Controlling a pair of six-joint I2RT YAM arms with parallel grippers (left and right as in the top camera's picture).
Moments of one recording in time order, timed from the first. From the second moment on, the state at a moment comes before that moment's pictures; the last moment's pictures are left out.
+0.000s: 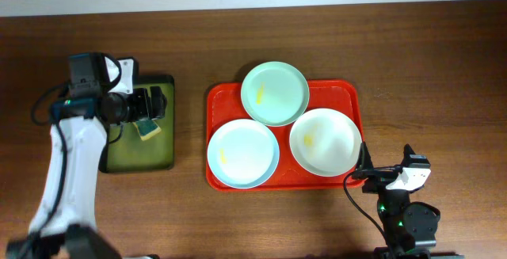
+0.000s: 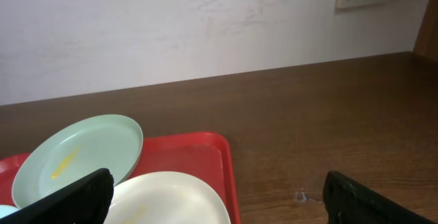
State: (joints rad) left arm 0.16 1.58 1.25 -0.79 0.22 0.01; right arm 0.00 0.01 0.01 -0.07 0.05 0.13
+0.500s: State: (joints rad) left arm 0.26 1.89 1.25 -0.59 0.13 -0.23; right arm 0.00 0.01 0.01 -0.07 0.05 0.13
